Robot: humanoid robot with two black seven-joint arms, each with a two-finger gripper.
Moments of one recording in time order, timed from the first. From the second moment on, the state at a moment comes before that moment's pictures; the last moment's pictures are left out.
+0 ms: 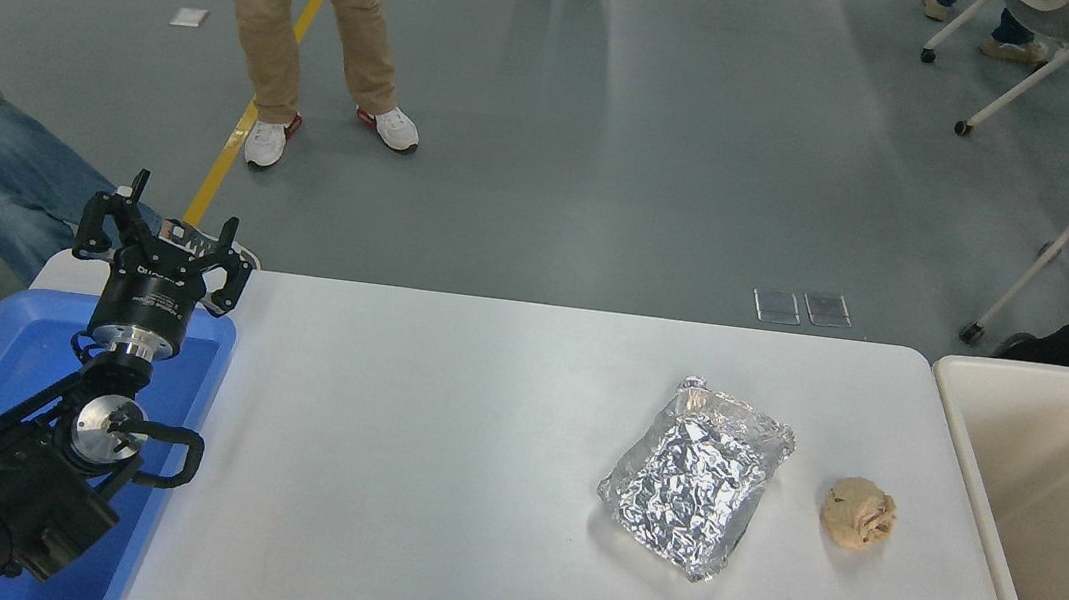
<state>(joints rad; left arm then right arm) -0.61 0.21 -0.91 -0.40 -0.07 -0.57 -0.53 0.75 -0.55 -0.67 0.17 0.35 0.03 -0.04</state>
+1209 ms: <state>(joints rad) -0.61 0.21 -0.91 -0.40 -0.07 -0.57 -0.53 1.19 -0.55 -0.87 0.53 0.23 0.11 -0.04</state>
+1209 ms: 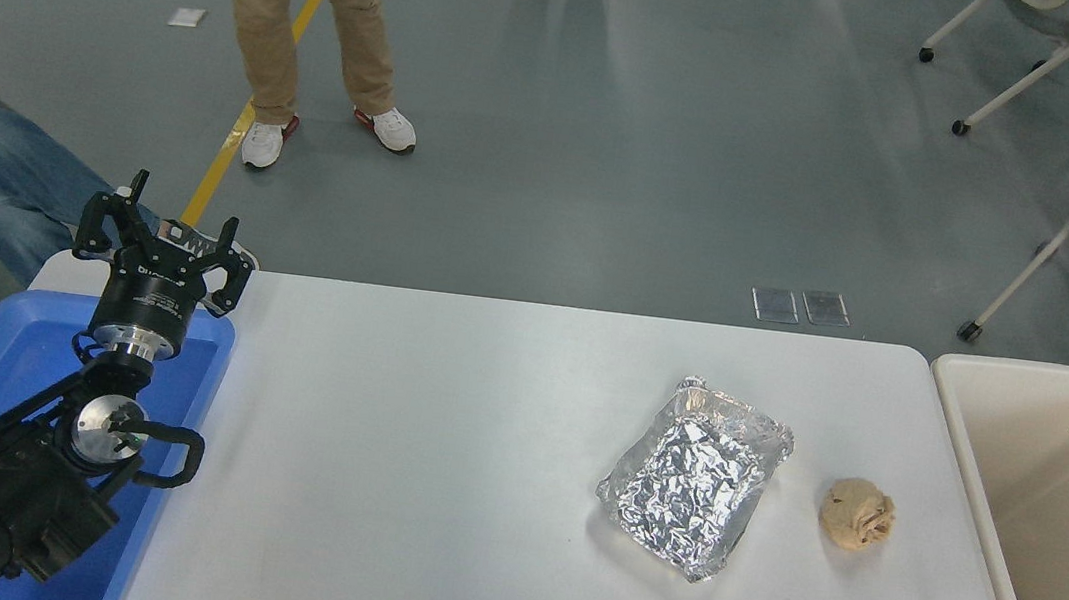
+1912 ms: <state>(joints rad) -0.61 0.21 -0.91 -0.40 -0.07 -0.57 -0.53 1.85 -0.50 -1.13 1.15 -0.03 0.40 -0.04</state>
